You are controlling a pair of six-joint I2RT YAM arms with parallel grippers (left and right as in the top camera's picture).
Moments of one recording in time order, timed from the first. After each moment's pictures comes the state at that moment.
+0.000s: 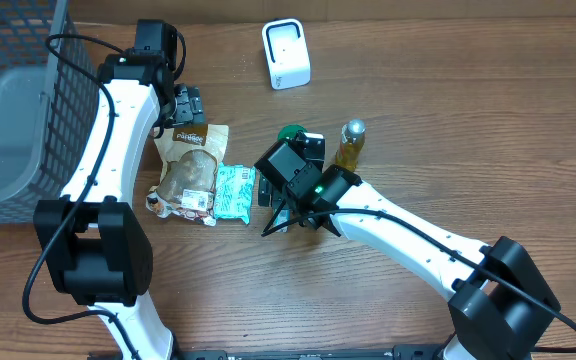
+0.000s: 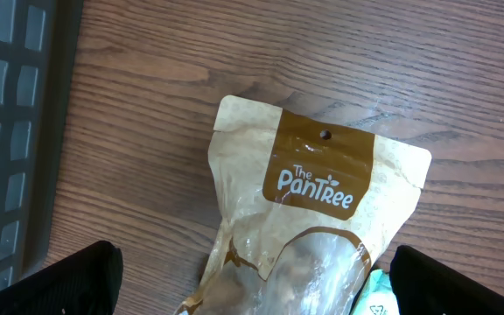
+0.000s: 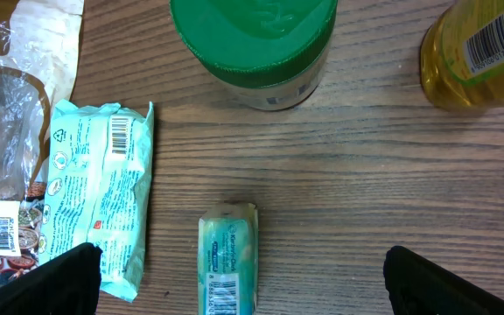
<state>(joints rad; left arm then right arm) -0.06 1.97 1.74 -1.05 -0.22 -0.29 0.82 1.76 1.27 -0.66 0.24 0.85</state>
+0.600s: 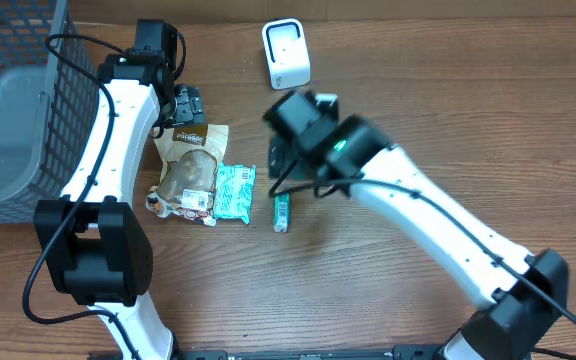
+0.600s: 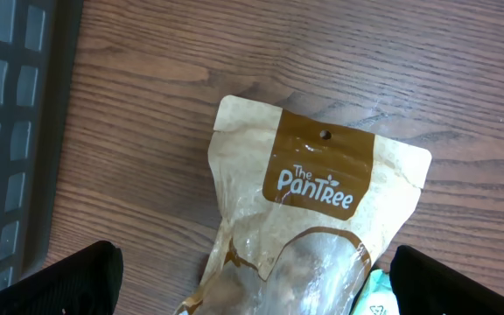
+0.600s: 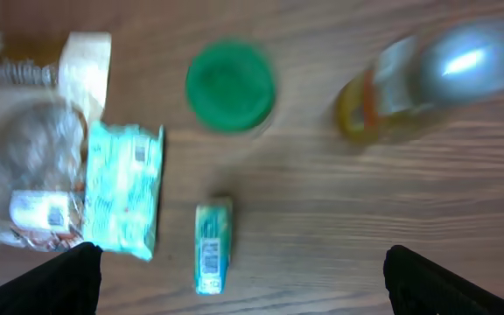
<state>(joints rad) -0.06 1.97 1.74 -1.05 -0.22 -0.29 0.73 1.76 1.69 -1.13 0.22 0.74</state>
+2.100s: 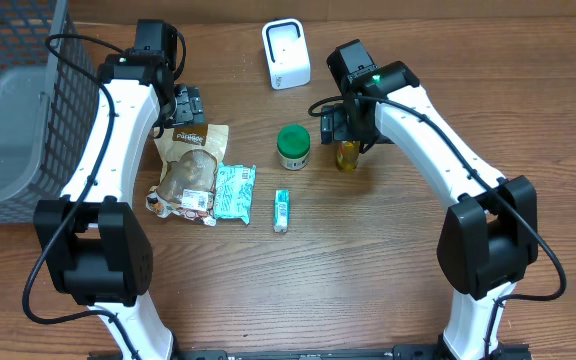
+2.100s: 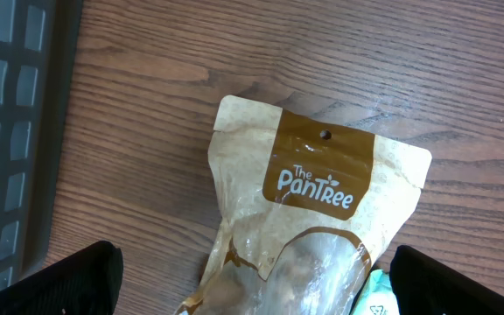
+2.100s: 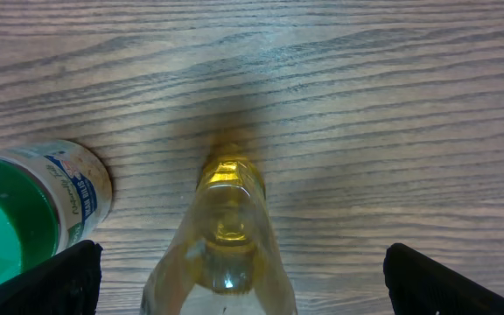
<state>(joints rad) -0.06 1.97 1.74 -1.05 -0.22 -0.29 0.41 2.03 1.76 -1.08 0.15 0.41</state>
